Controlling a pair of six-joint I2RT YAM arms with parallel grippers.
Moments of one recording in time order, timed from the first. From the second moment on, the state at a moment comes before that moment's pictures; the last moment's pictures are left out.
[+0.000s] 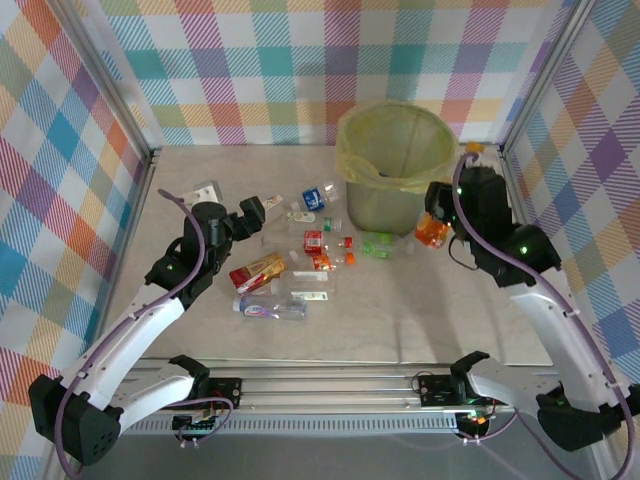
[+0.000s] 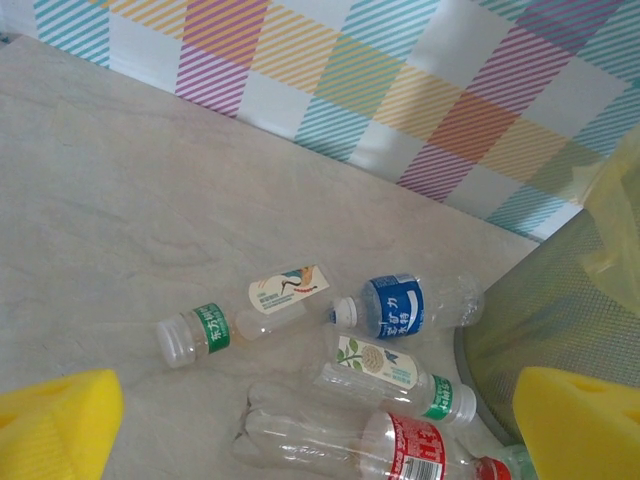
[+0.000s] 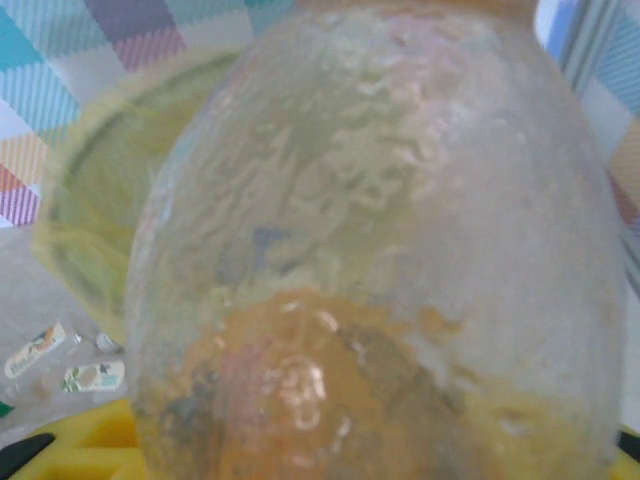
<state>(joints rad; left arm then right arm) -0.46 0.98 0.90 -0.32 -0.37 -0.58 0.50 1.11 1.48 -0.86 0.44 0.39</state>
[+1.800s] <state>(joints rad) -0.46 0.95 0.89 -0.32 -0.31 -0.63 0.39 2.04 1.90 -0.41 0.22 0.06</state>
